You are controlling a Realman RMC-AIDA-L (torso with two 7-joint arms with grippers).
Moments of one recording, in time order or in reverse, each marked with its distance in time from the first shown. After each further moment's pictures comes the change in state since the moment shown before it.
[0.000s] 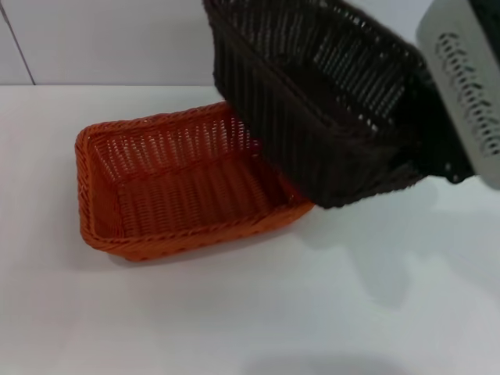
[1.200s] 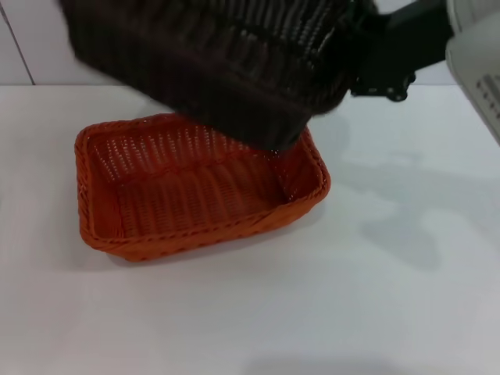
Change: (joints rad) left arm -0.008 0.002 -0.002 -0.007 0.000 0.010 -0.007; right arm -0.002 -0.001 0.198 0.396 0.224 0.450 -0.995
